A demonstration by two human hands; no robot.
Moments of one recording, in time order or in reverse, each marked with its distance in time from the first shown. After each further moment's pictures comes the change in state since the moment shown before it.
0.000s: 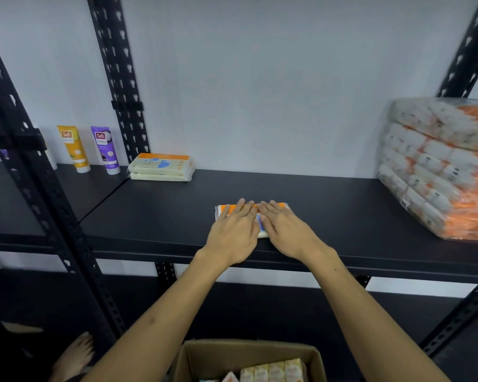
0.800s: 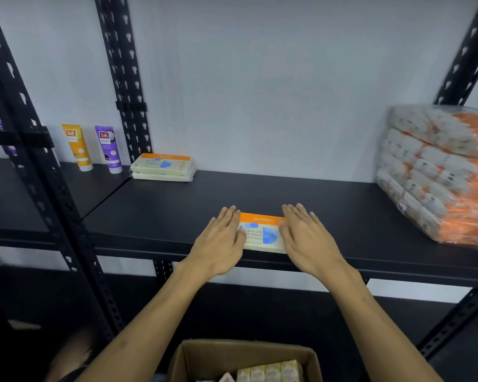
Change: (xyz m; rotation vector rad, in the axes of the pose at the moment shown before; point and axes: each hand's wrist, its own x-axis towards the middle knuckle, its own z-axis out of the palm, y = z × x) left_hand -0.036 -0.012 -0.010 -0.170 -0.091 -0.139; right_hand -0.052 -0.006 -0.021 -0.088 0.138 0.144
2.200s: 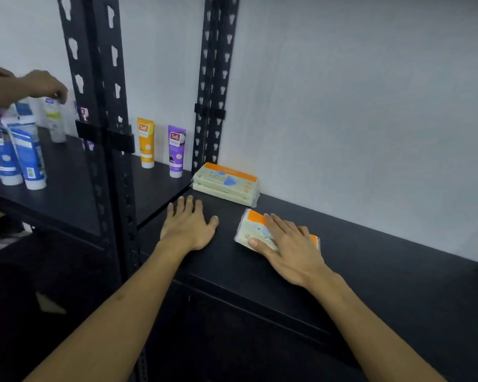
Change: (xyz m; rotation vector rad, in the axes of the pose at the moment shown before) left_hand 0.061 -0.205 -0.072 0.170 0.037 -0.580; right_hand 0.160 -0.118 0.066 -0.084 -0.171 -0.329
